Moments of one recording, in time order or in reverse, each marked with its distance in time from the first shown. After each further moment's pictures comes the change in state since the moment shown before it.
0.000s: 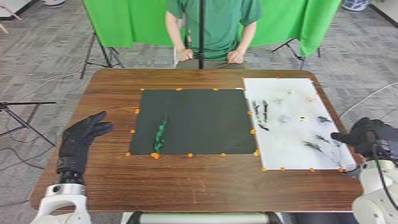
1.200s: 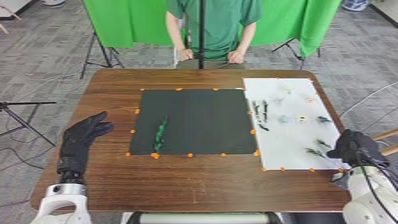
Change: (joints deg) left arm 0.0 0.0 0.1 0.0 0.1 -0.2 -0.2; right arm 0.4 0.9 -3.9 3.1 5.4 -1.2 -0.2
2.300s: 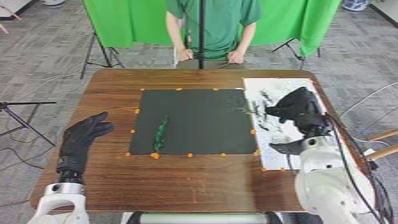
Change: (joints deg) left arm 0.3 0.8 -0.4 -0.7 0.5 -0.2 -1.8; right arm 13.9 -9.0 -17.7 -14.4 15.9 7.1 1.3
